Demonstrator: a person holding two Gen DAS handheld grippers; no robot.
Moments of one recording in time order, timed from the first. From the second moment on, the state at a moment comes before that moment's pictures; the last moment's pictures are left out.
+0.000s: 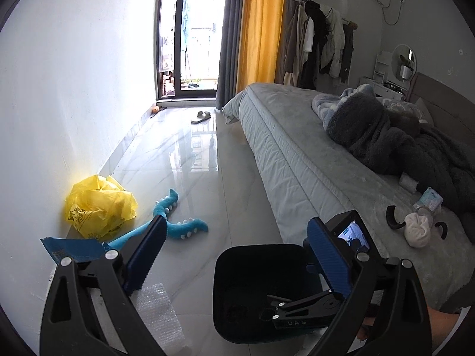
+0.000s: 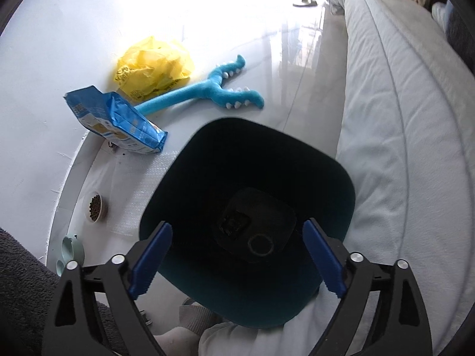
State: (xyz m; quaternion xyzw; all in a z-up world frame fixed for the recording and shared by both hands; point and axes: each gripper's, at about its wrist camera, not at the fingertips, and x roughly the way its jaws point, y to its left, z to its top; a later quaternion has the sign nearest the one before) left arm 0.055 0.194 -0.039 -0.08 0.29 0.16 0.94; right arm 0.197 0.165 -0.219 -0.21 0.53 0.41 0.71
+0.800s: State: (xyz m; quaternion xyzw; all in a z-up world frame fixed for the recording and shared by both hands) left arm 0.074 0.129 0.003 -0.08 0.25 0.08 0.96; right arm 0.198 0.034 -0.071 -0.13 0.38 0.41 0.82
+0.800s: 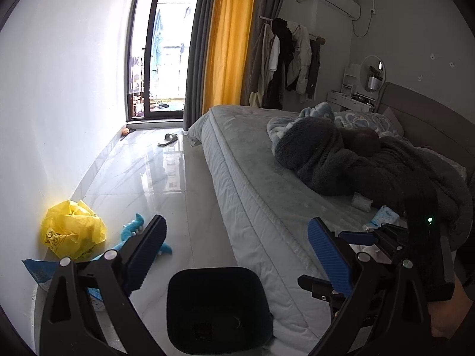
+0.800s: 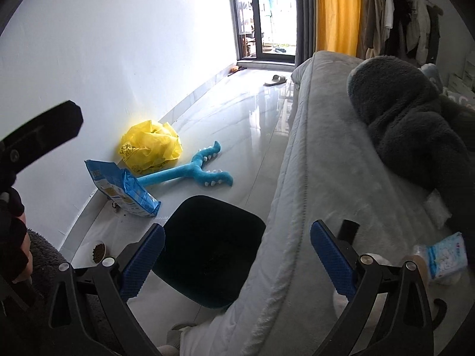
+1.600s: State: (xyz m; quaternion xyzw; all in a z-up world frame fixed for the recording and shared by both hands) left arm 0.118 0.049 -0.032 -0.09 0.31 -0.01 0.95; right arm 0.223 -0.119 -0.048 -0.09 0.35 0.30 0.88
